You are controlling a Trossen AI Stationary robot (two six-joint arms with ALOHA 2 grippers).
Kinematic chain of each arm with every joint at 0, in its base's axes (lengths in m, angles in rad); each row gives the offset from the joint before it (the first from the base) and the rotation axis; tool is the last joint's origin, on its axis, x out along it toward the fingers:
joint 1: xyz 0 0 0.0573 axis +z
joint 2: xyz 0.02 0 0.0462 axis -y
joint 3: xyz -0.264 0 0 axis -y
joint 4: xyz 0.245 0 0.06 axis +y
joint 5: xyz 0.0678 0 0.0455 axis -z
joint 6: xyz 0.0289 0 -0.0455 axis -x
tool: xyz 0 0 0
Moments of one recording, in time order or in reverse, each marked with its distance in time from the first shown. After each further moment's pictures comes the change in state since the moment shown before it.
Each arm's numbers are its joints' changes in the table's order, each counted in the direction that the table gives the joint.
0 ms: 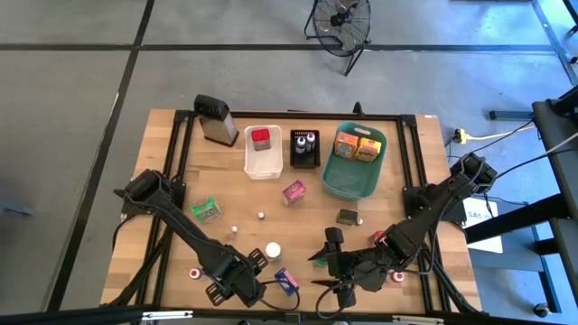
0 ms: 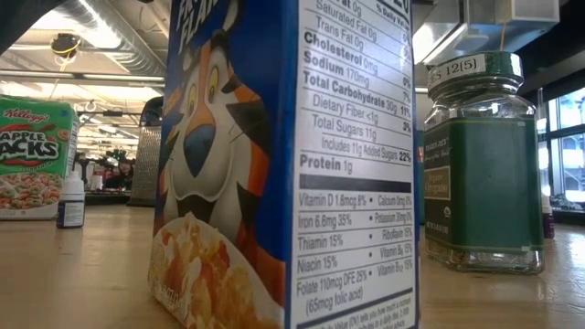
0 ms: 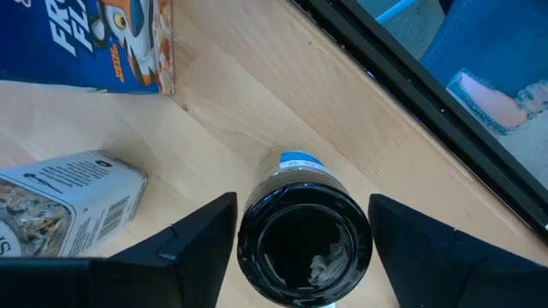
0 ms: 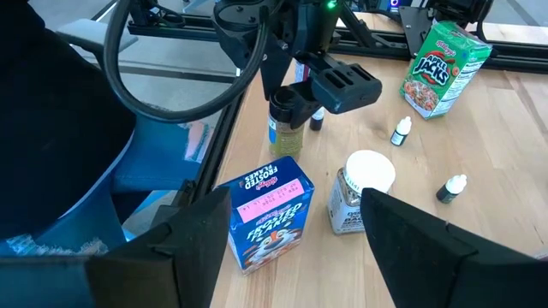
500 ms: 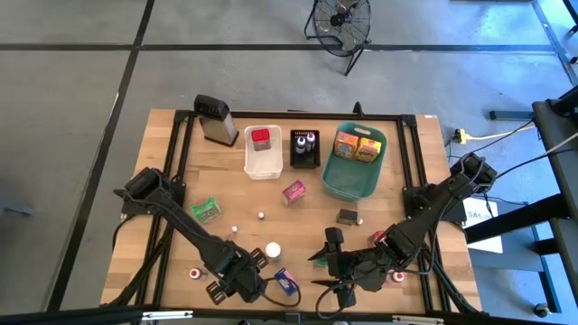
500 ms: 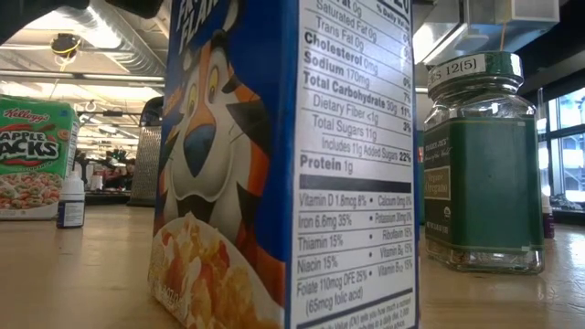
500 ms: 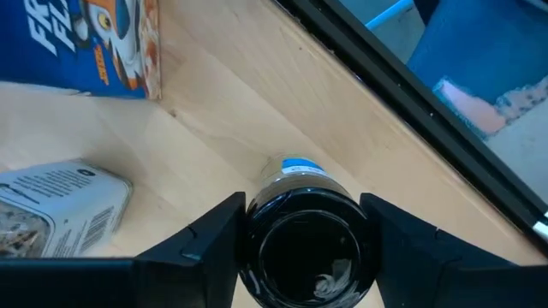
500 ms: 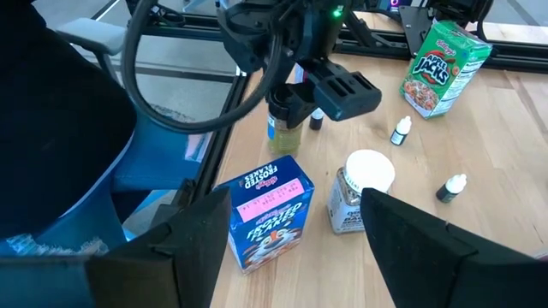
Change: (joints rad) left arm 0.017 0.013 -0.048 -0.050 0.057 -0.018; right arm 0.000 0.000 0.000 0.002 0.000 0.000
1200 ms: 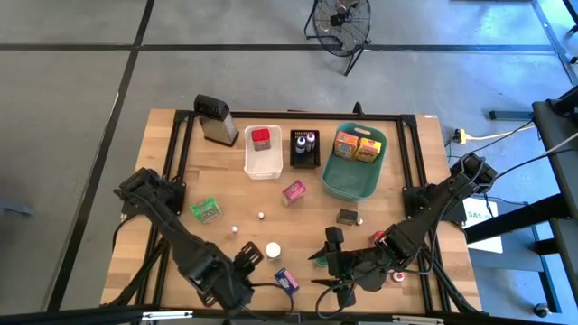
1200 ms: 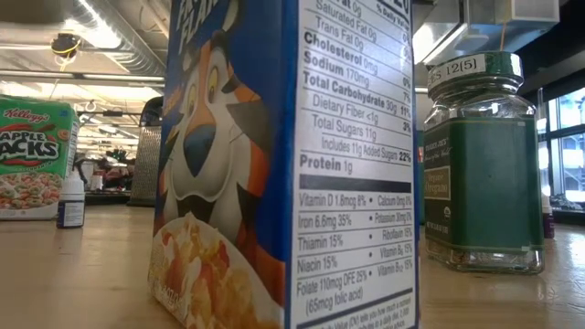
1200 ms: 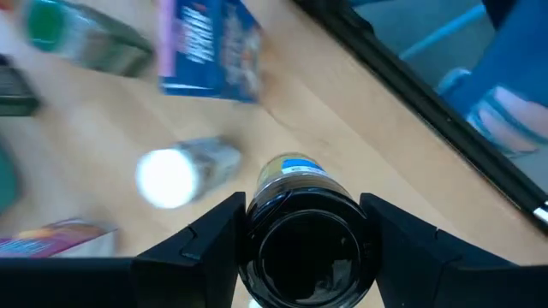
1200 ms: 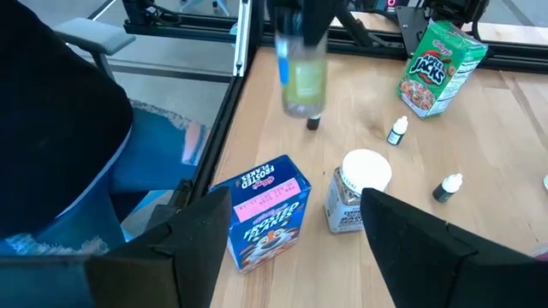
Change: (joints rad) left arm -0.072 0.029 0.390 0.380 -0.274 0.067; right arm 0.000 0.000 0.000 0.002 0.008 -0.001
